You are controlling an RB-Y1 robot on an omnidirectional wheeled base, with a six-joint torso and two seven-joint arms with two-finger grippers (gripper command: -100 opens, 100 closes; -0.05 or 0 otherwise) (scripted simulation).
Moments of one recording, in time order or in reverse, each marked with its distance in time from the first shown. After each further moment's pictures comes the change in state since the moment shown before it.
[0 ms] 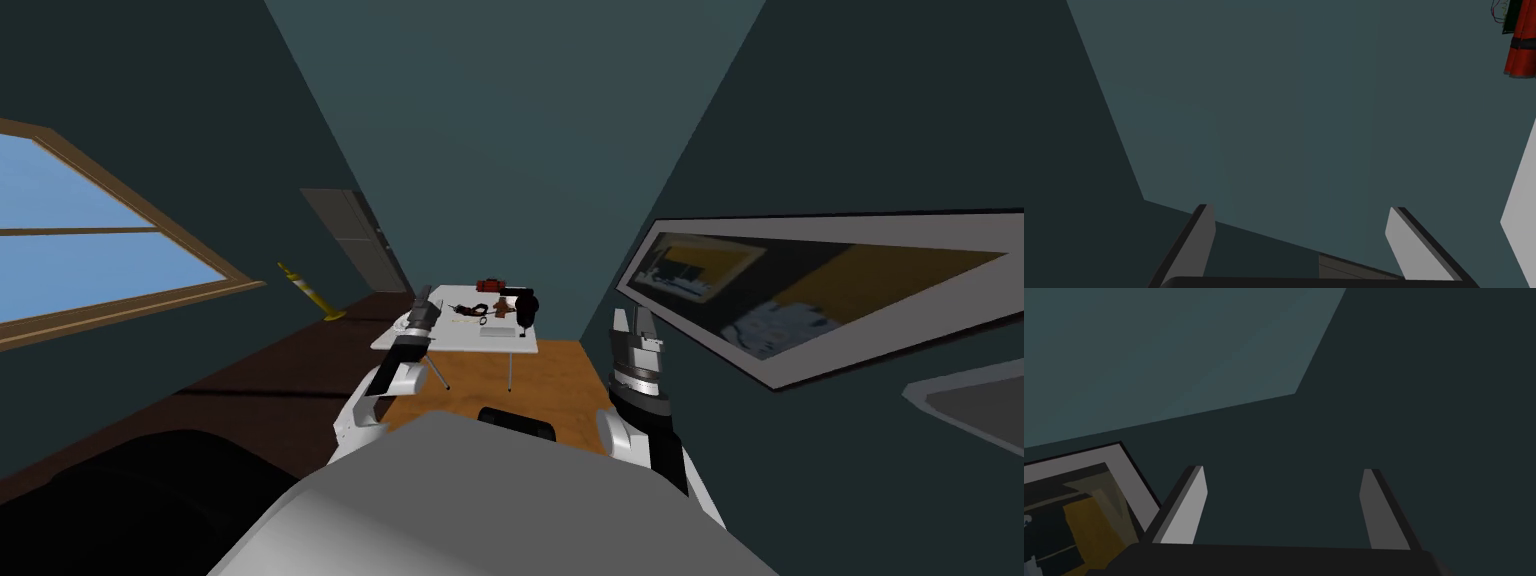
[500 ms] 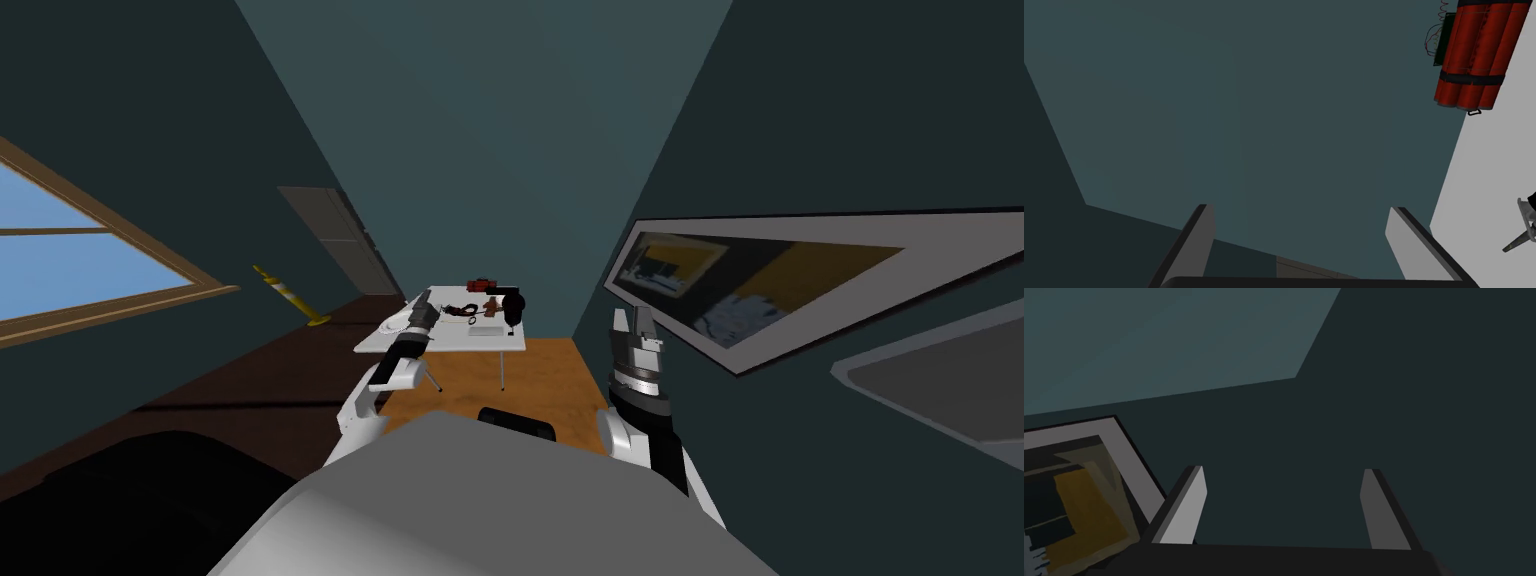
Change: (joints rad) left arm -0.044 0.023 0.043 0.082 0.055 0.112 0.045; right arm 0.000 0.000 0.000 0.000 0.000 0.000 0.000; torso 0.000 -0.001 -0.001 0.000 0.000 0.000
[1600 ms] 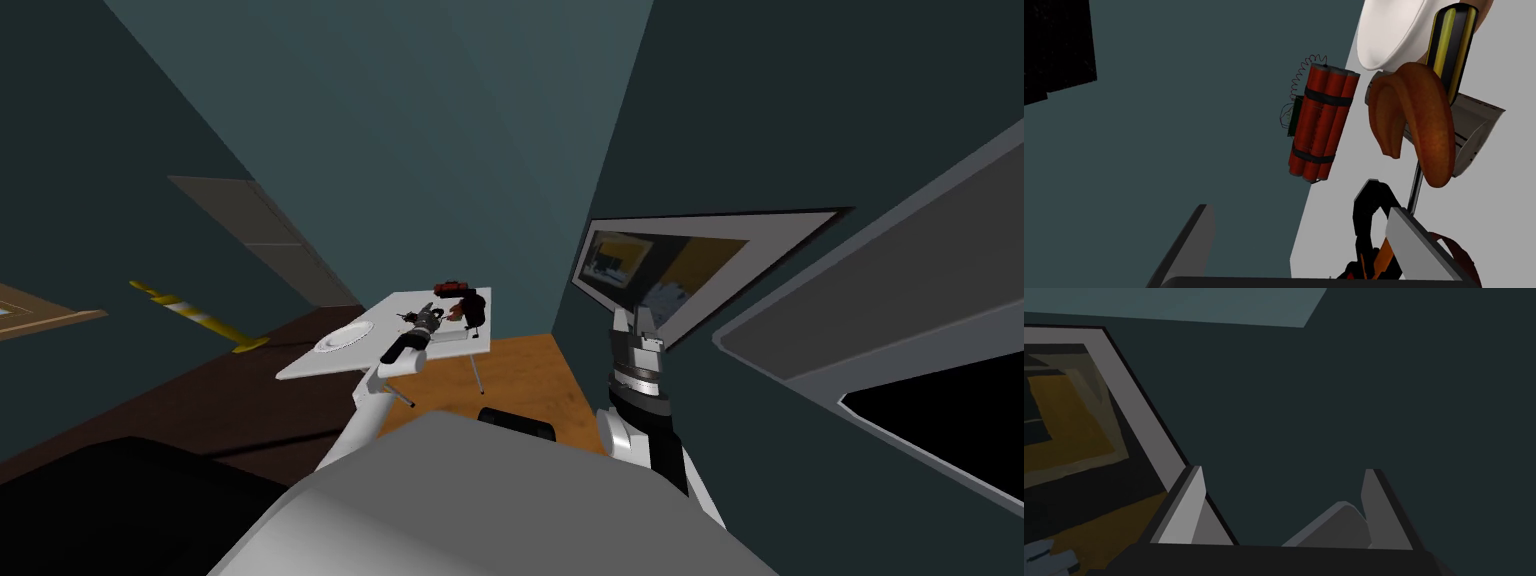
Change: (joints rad) left arm -0.149 0.074 0.069 0.290 0.125 0.264 0.087; right arm 0.000 0.000 0.000 0.000 0.000 0.000 0.000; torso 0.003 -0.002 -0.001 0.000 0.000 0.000
